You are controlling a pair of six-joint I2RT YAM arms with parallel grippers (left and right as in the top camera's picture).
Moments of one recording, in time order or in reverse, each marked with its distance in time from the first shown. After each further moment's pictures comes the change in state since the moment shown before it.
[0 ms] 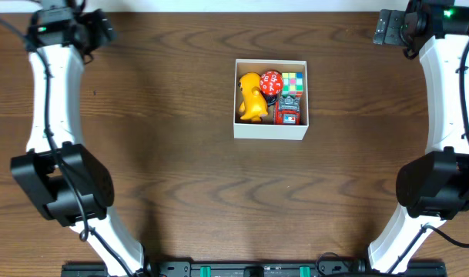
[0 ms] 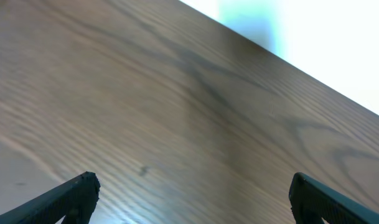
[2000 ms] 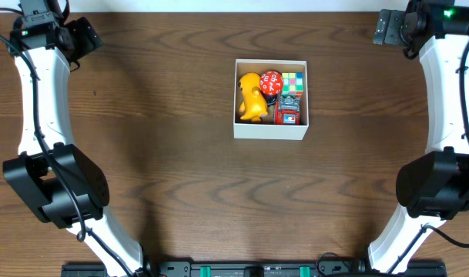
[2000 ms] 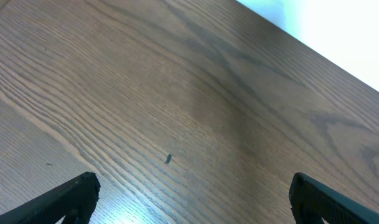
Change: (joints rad) left arm 0.041 0.000 0.000 -0.059 -0.006 0.000; right arm 0.000 0.000 0.000 -0.003 0.000 0.000
